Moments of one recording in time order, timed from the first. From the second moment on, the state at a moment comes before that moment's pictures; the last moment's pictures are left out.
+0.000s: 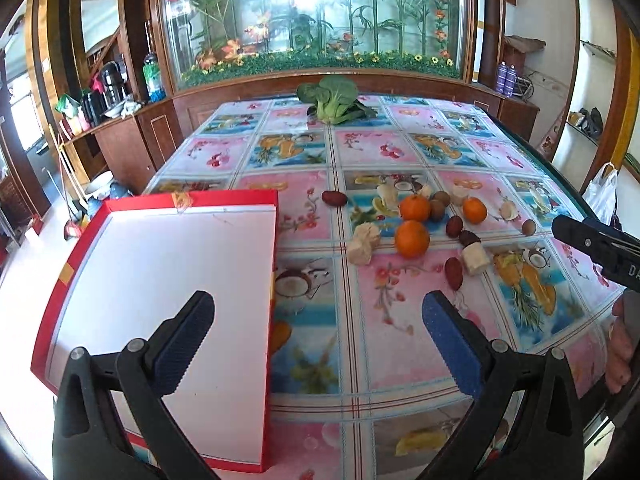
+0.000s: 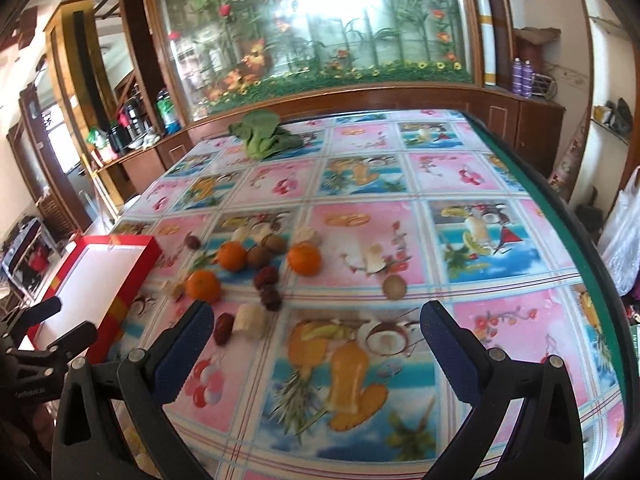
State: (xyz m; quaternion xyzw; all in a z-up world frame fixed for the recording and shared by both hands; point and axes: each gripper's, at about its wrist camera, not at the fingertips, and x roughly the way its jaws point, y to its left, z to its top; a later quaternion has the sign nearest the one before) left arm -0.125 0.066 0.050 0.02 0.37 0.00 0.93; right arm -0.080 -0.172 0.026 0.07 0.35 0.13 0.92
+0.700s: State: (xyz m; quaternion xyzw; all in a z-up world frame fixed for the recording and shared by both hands) left arm -0.039 0.018 0.031 0.07 0.43 -0.12 0.89; right arm 0.023 -0.159 -0.010 0.13 0.45 0.18 0.87
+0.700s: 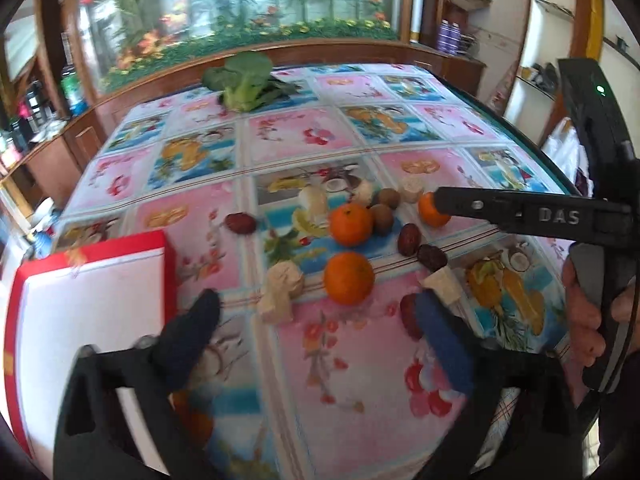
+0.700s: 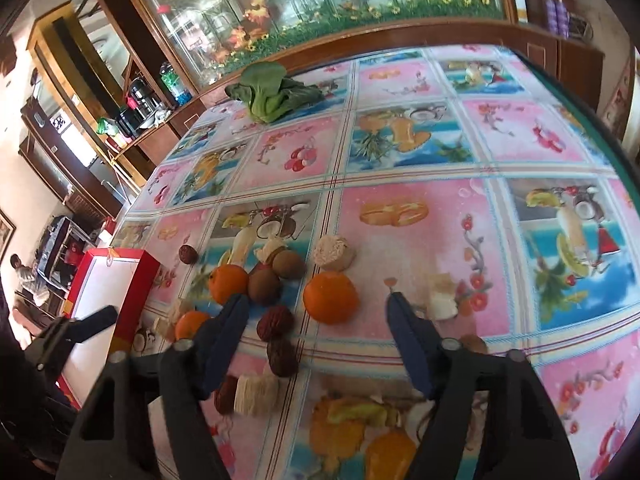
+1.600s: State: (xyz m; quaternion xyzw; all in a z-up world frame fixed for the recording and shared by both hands) left arm -0.013 -0.006 0.008 0.11 0.43 -0.23 0.86; right arm 0.041 -0.145 -0.028 0.09 0.46 0.18 0.87
